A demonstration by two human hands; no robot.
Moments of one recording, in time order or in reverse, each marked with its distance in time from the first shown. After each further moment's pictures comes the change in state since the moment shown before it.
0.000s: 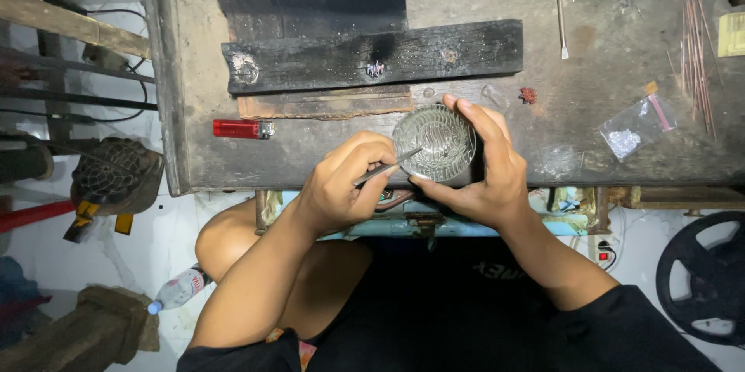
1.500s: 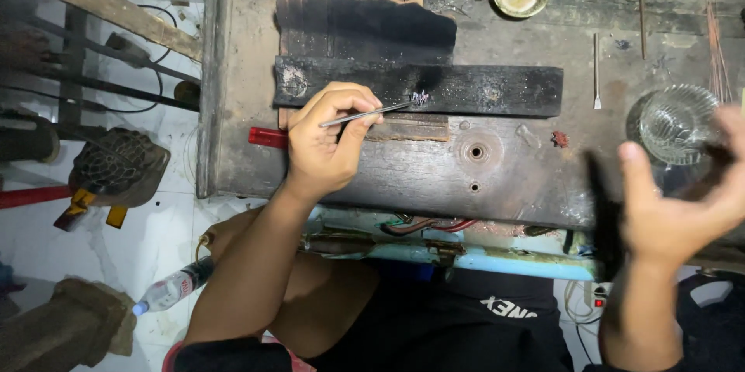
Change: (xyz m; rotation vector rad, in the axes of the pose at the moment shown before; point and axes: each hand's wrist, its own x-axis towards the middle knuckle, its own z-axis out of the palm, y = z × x) left_hand 0.022 -0.029 -0.045 0.018 0.427 -0.110; right_hand 0.004 0.040 -0.095 -0.383 0.334 -0.035
